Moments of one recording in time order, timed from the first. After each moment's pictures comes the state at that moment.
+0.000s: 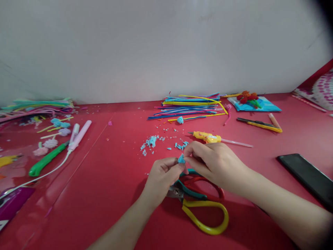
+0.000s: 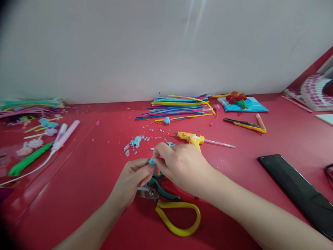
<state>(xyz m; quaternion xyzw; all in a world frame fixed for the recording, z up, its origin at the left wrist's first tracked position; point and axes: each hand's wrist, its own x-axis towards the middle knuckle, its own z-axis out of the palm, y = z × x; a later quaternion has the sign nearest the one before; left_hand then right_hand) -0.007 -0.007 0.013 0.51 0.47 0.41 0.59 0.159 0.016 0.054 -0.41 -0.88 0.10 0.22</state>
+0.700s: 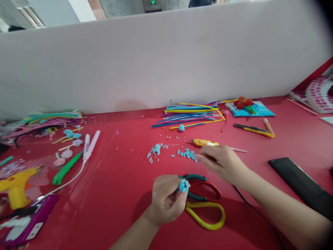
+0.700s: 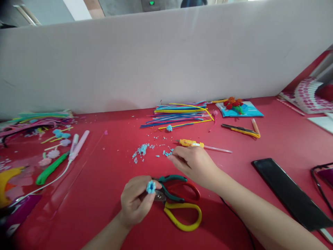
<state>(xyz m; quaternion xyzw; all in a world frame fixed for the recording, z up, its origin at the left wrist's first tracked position) -0.019 -0.027 0.030 0.76 0.36 0.51 0.17 0.180 0.028 0.065 -0.42 -0.83 0.23 0.28</state>
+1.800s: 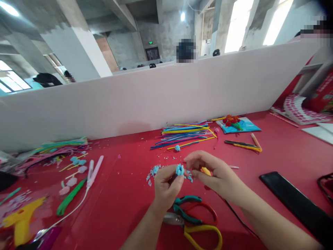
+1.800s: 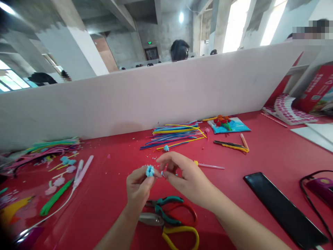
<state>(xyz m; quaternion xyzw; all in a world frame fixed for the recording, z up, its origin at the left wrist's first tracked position) 0.008 0.026 0.074 0.61 0.41 0.54 0.41 0.180 0.021 0.117 -0.37 -0.70 0.44 0.43</state>
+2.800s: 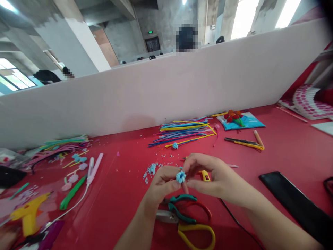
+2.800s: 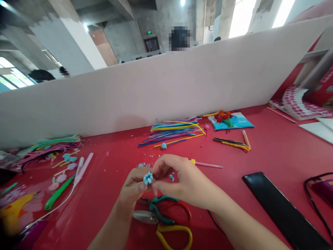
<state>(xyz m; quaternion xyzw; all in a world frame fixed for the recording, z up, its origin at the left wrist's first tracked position) 0.008 0.039 0.088 0.67 0.34 0.37 0.54 0.199 0.029 0.129 -0.31 -0.69 0.52 0.39</state>
